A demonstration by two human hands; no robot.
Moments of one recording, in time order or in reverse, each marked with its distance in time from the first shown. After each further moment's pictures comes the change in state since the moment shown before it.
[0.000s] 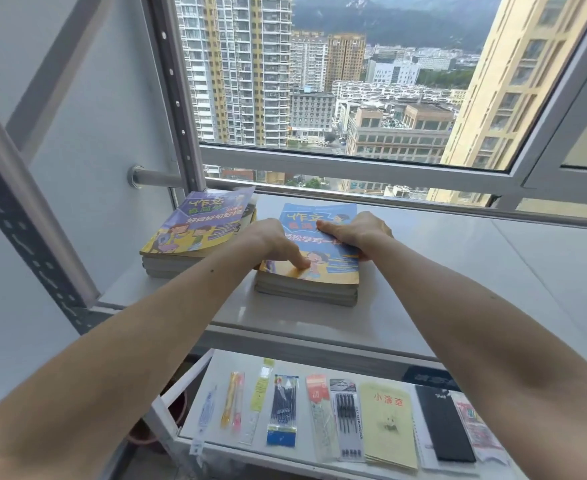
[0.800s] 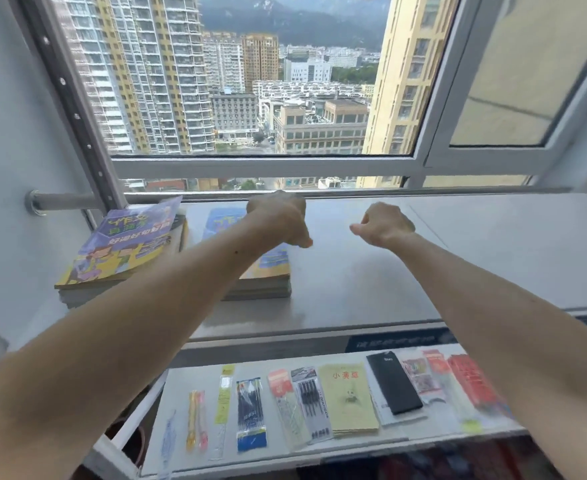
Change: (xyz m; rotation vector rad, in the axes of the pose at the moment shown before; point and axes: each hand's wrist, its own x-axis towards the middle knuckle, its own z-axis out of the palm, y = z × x) left_hand -0.021 0.108 0.016 0.581 0.183 0.434; right_hand -0.032 0.093 -0.100 -0.314 0.169 -0.001
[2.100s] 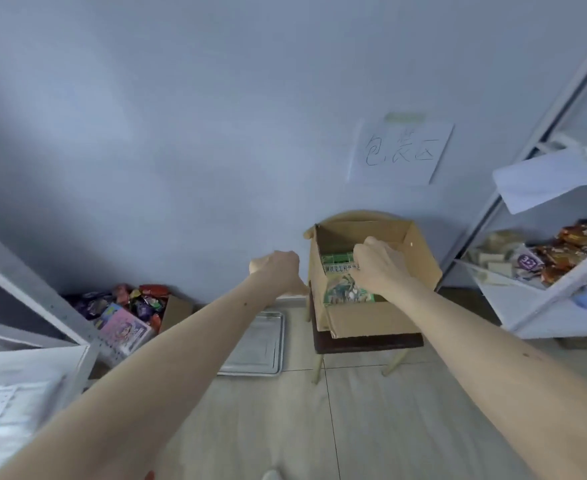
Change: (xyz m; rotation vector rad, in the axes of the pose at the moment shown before) left_hand -0.434 1.015 0.152 0.074 -0.337 1.548; right_hand -0.644 0.881 -0.161 -0.285 0.145 1.250
